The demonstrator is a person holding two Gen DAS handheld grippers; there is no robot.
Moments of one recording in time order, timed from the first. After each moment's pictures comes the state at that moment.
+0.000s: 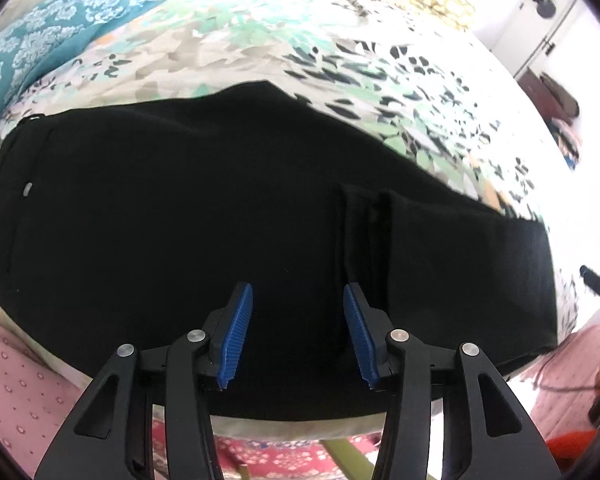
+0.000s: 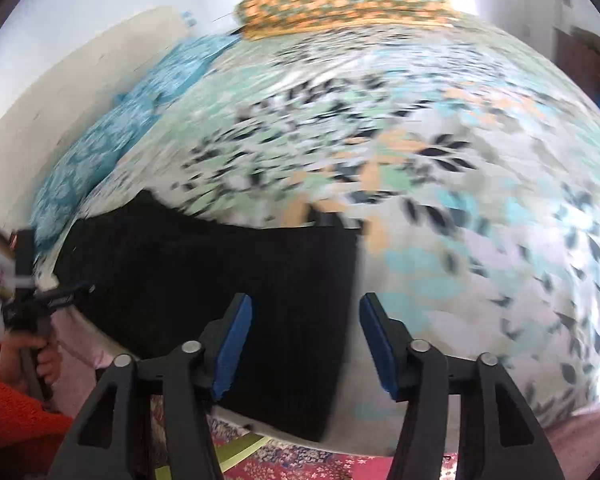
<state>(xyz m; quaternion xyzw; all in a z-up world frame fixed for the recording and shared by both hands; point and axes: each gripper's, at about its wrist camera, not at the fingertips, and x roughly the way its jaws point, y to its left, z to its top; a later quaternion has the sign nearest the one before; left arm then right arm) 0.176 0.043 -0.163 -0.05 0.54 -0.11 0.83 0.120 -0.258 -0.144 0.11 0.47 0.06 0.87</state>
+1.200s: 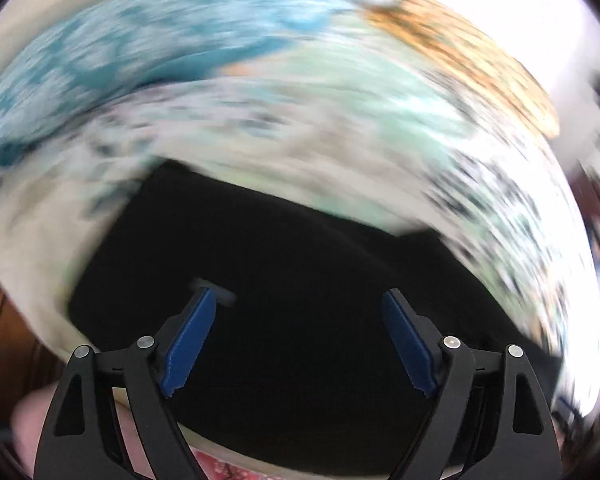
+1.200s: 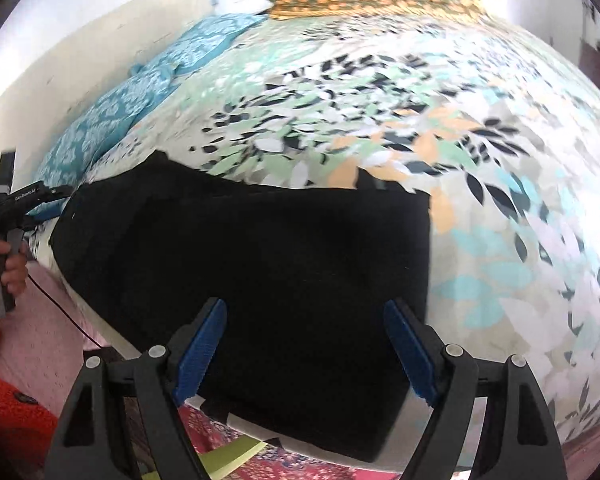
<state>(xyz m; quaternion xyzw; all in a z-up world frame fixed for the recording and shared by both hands) 0.255 0.219 -0.131 -0.15 0.50 0.03 0.85 0.128 -0.223 -0.182 0.11 0.48 0.06 0.87</state>
